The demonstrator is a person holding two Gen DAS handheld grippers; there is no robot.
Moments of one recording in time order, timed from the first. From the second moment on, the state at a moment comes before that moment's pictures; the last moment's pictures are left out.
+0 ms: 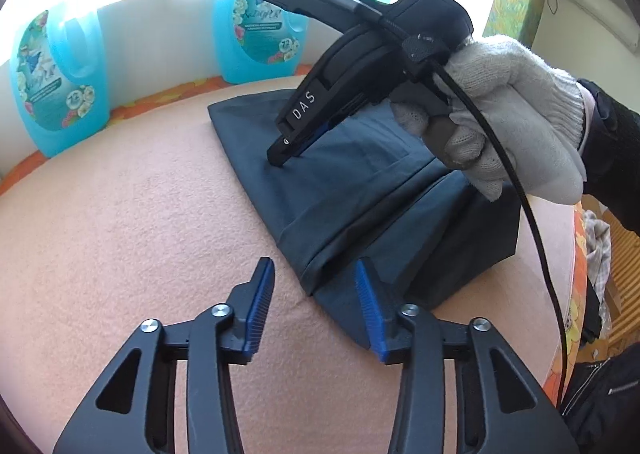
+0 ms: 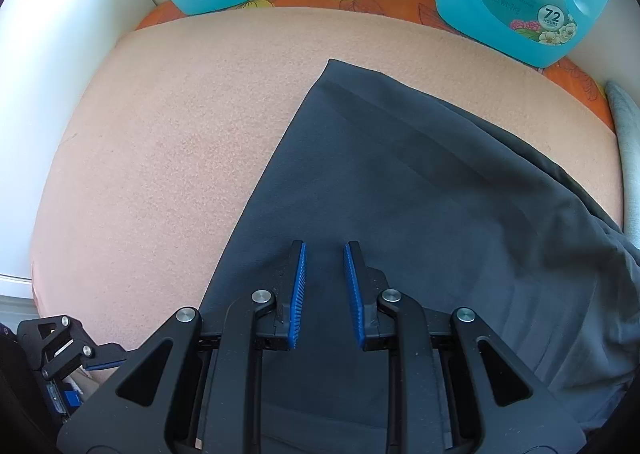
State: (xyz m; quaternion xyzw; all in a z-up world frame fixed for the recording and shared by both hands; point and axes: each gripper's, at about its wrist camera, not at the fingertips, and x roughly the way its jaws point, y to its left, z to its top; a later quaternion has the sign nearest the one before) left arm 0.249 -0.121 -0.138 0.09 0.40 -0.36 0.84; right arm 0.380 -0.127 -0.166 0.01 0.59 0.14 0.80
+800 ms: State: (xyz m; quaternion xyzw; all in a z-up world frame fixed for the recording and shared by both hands) left arm 0.222 -0.114 -0.142 0.10 0.38 -0.35 0.85; right arm 0.379 -0.128 -0.166 0.02 0.59 0.15 0.80
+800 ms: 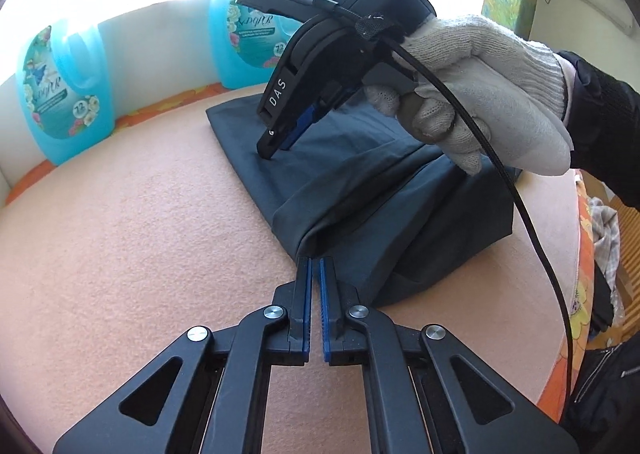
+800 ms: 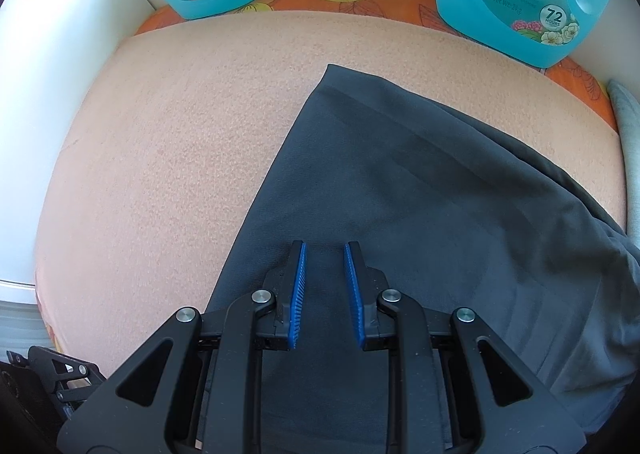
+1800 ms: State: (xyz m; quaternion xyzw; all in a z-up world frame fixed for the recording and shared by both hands) left arm 0.376 -0.138 -0.153 0.04 0.46 -0.37 0.80; right arm 0.239 -0.053 -0.154 -0.24 0.45 0.27 0.82
